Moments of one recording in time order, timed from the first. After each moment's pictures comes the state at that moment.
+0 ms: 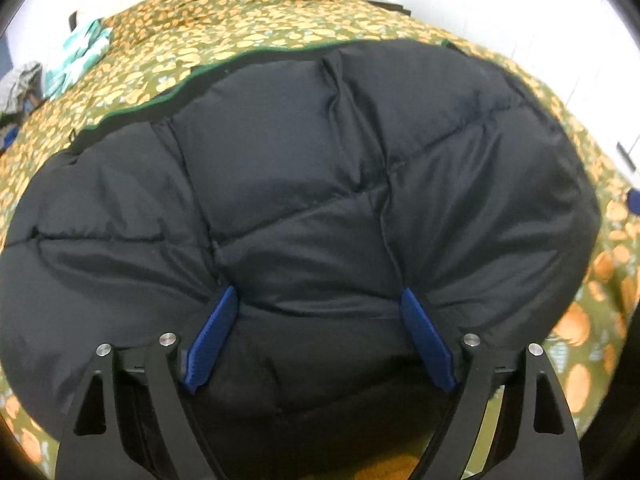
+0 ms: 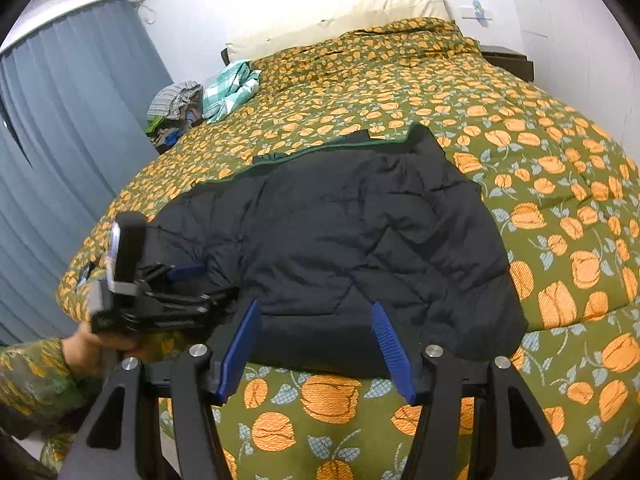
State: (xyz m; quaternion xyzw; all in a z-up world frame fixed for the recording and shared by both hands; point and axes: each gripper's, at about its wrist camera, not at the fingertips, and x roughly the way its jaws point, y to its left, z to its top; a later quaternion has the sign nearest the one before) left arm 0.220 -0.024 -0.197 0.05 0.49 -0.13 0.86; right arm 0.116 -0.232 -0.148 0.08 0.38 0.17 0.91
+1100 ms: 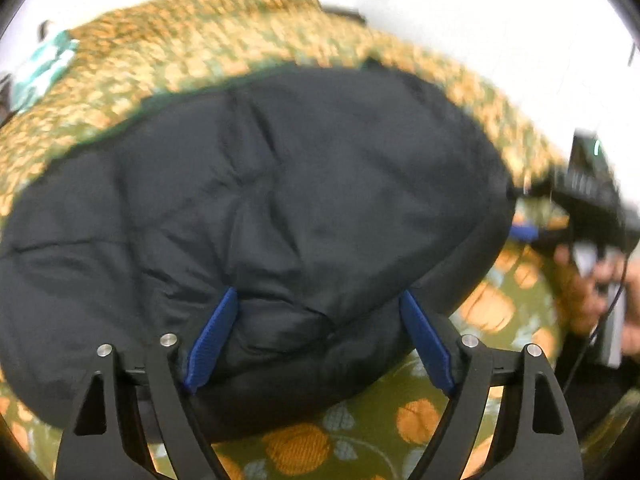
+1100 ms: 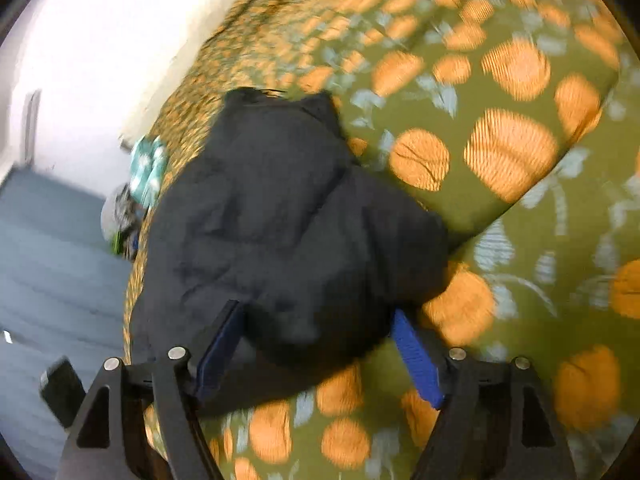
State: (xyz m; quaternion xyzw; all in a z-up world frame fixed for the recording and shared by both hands) left arm 0.194 -0.059 -0.176 0.05 0.49 -0.20 0.84; right arm 0.158 -0.341 -0.263 0.42 0.41 0.06 0.81
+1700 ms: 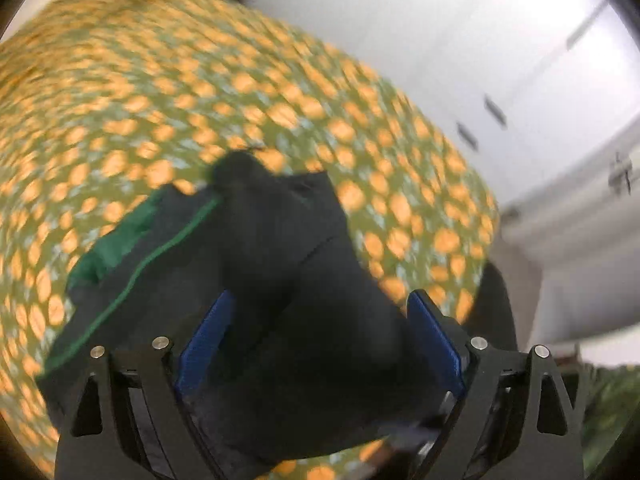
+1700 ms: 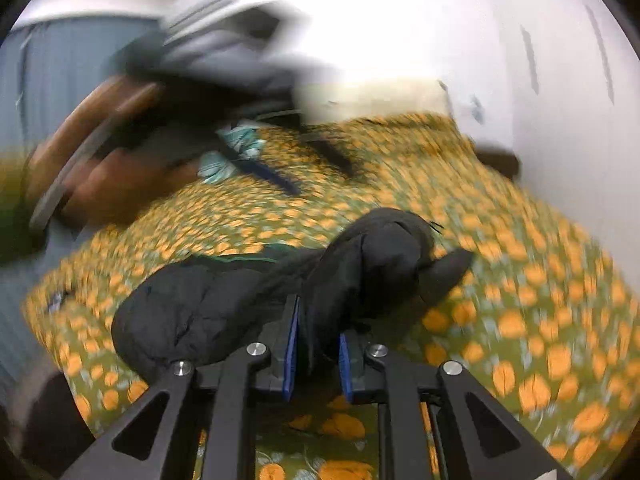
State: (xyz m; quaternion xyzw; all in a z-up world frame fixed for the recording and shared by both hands) left arm 0.347 -0.170 -0.012 0.10 0.59 -0.39 0.70; right arm 0.095 -0.159 -0.096 -0.03 0.21 0.14 0.97
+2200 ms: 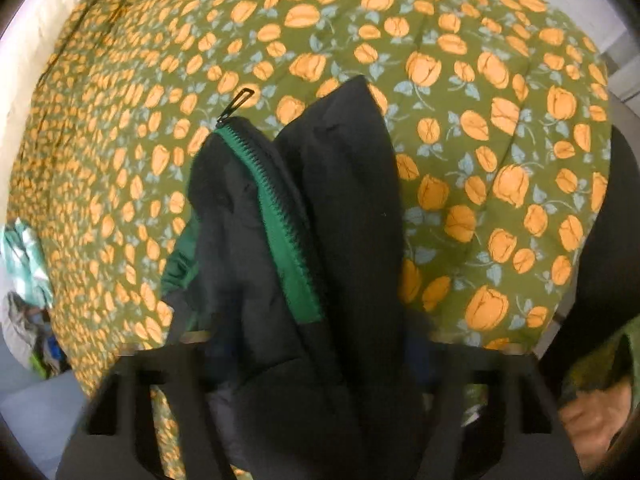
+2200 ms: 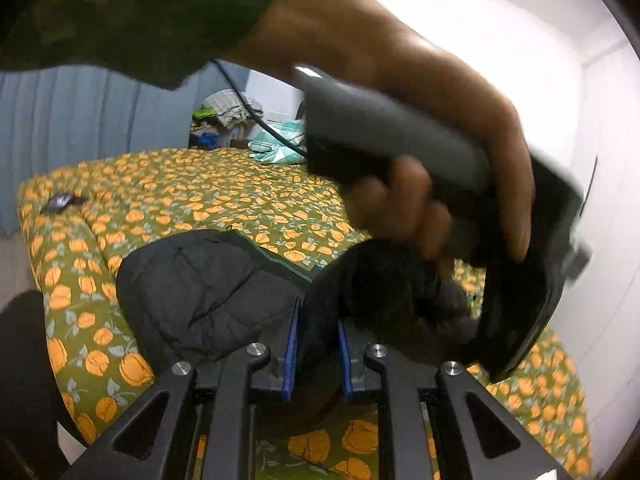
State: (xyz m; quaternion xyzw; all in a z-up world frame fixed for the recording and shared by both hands) left arm 0.311 -0.217 -0.074 0.39 0.60 -0.25 0.65; right arm 0.073 -0.055 -0.083 -0.22 0.16 0.17 0.95
